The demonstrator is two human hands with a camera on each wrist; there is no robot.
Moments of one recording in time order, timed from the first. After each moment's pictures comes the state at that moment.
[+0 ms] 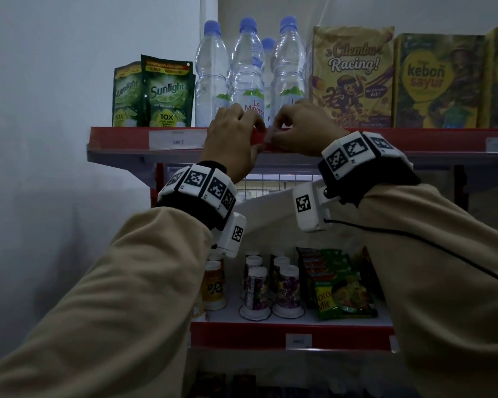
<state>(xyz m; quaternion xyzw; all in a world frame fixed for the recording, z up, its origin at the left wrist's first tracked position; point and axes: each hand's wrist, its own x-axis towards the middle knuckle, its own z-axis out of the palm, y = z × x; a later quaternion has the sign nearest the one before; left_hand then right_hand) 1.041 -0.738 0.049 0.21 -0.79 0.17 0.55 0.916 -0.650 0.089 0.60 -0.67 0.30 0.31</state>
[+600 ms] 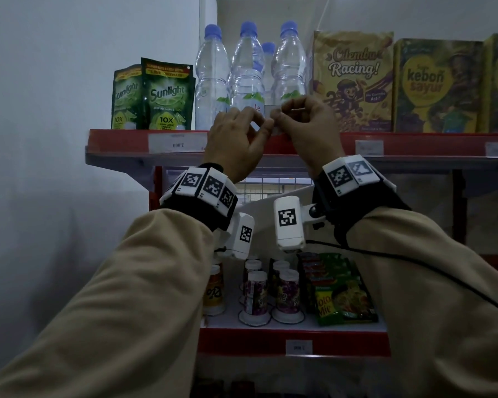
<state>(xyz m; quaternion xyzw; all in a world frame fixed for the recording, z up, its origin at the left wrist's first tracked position) 1.035 -0.746 0.052 0.15 -0.77 0.08 0.61 0.932 -0.653 0.065 0.57 -0.37 0.73 0.06</state>
